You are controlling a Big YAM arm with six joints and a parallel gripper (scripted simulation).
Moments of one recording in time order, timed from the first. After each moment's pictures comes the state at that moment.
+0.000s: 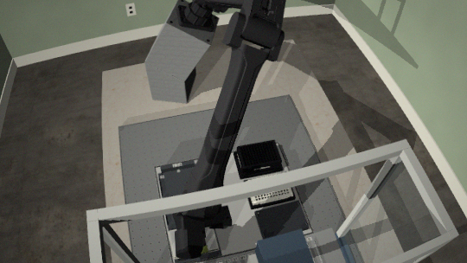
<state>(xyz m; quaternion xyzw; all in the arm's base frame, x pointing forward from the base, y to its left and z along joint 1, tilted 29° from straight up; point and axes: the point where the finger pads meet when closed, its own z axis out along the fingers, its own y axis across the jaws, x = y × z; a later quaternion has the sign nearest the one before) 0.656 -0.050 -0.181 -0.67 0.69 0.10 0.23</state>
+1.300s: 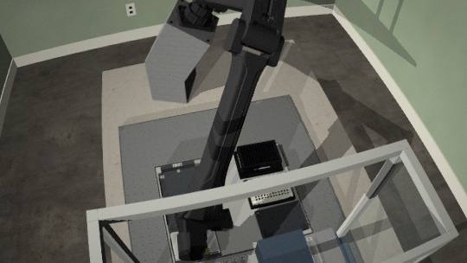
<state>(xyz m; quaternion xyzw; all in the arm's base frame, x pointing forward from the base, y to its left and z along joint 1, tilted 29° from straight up) 0.661 -0.040 -0.194 -0.67 0.69 0.09 0.23</state>
